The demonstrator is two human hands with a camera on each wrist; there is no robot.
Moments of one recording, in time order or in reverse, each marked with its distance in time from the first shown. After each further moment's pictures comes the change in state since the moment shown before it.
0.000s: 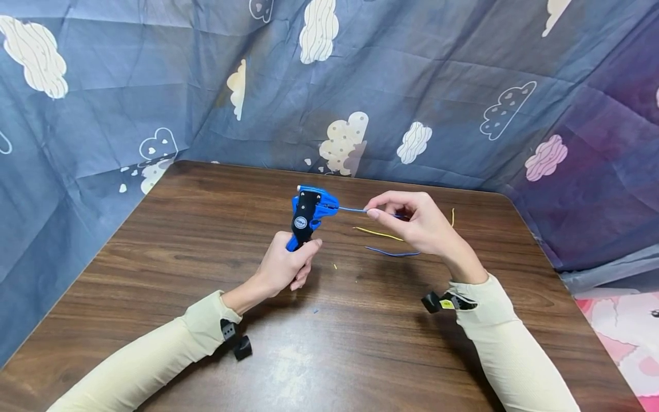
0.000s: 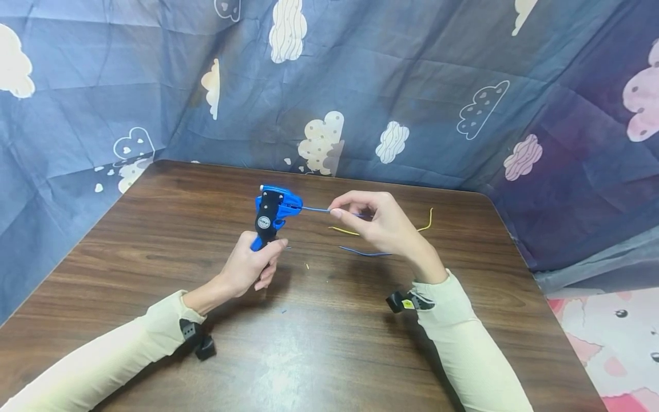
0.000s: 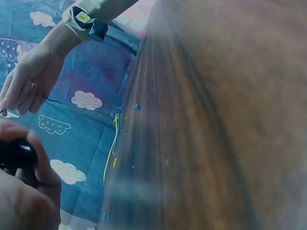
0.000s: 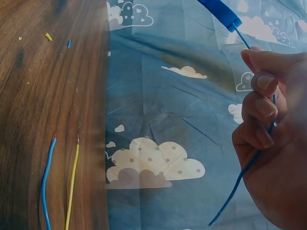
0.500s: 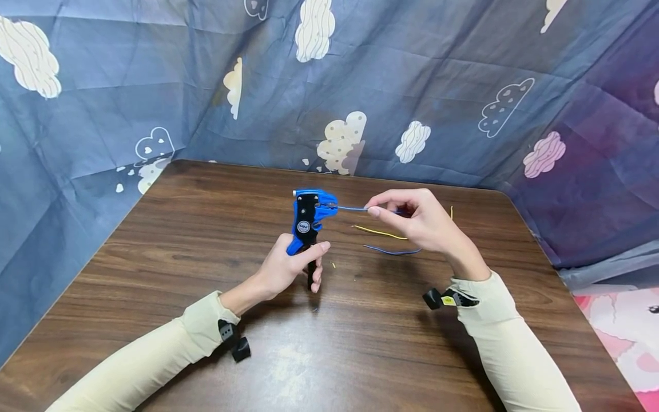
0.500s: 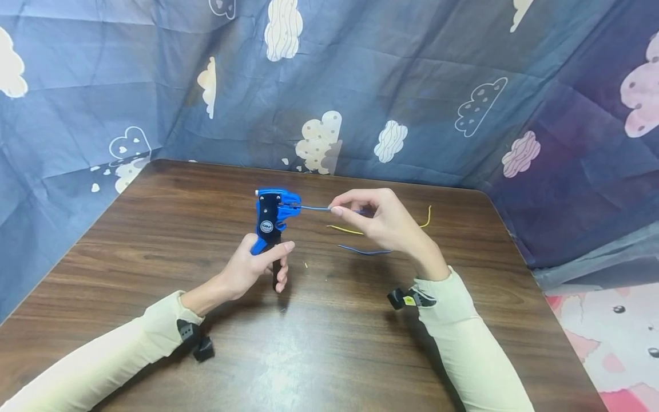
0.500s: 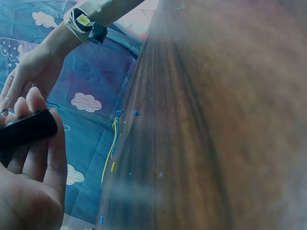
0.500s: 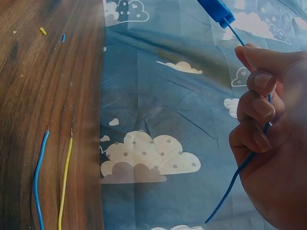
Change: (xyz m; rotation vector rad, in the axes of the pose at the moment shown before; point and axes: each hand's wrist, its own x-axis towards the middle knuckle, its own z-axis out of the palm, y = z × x) left_hand 0.003 0.000 0.004 -0.072 -0.134 -0.017; right_hand 0.000 0.000 -0.009 -0.004 -0.012 0.003
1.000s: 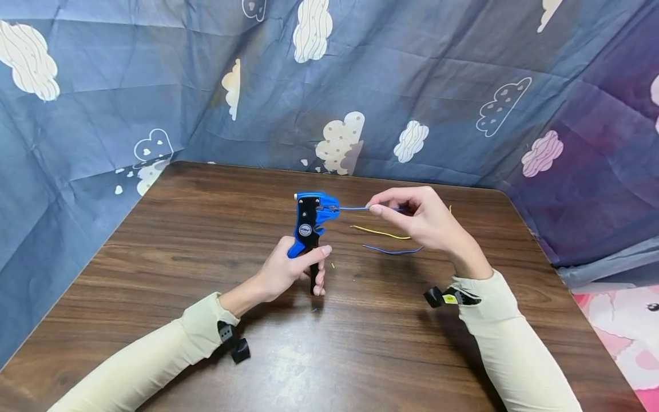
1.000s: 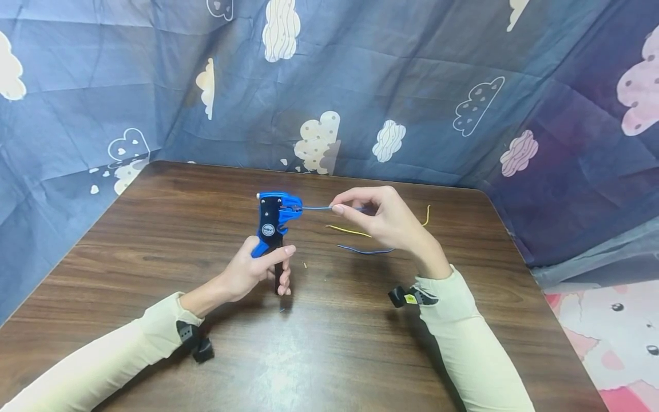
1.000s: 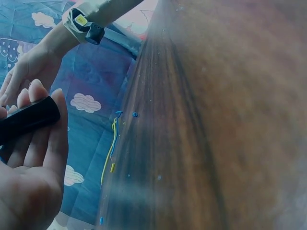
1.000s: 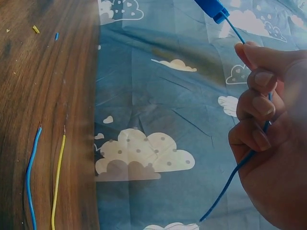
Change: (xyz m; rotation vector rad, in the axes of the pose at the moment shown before) left_hand -0.001 0.002 0.002 -0.013 -0.082 -0.016; right_hand -0.002 -0.007 -0.006 0.026 0.019 0.010
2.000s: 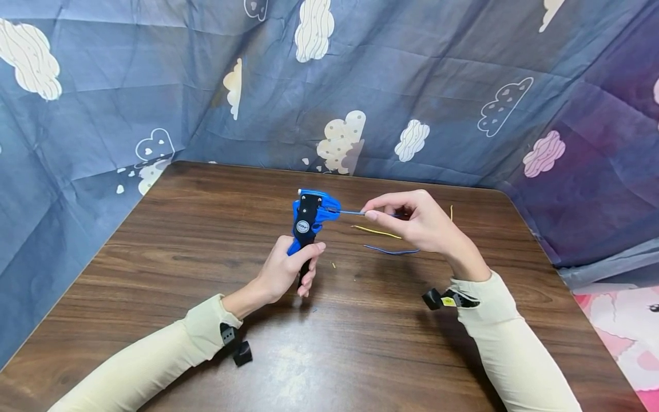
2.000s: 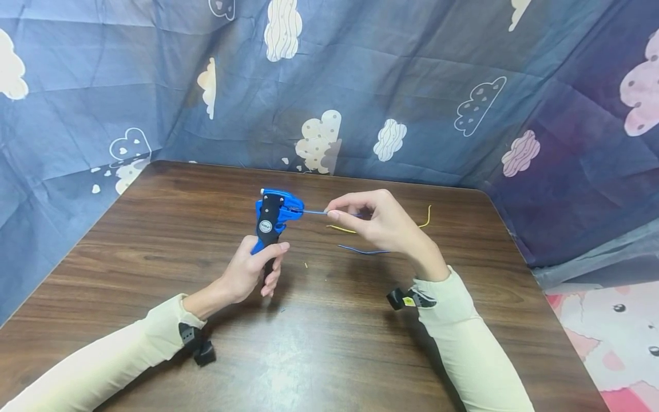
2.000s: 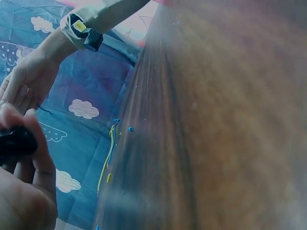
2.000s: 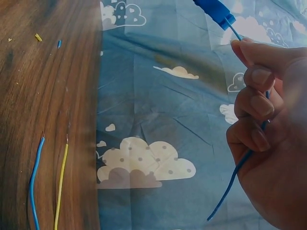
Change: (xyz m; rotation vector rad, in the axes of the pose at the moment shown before) left_hand -0.006 -0.001 0.003 0.022 0.125 0.015; right_hand 0.001 -0.003 0.006 -0.015 -0.068 0.017
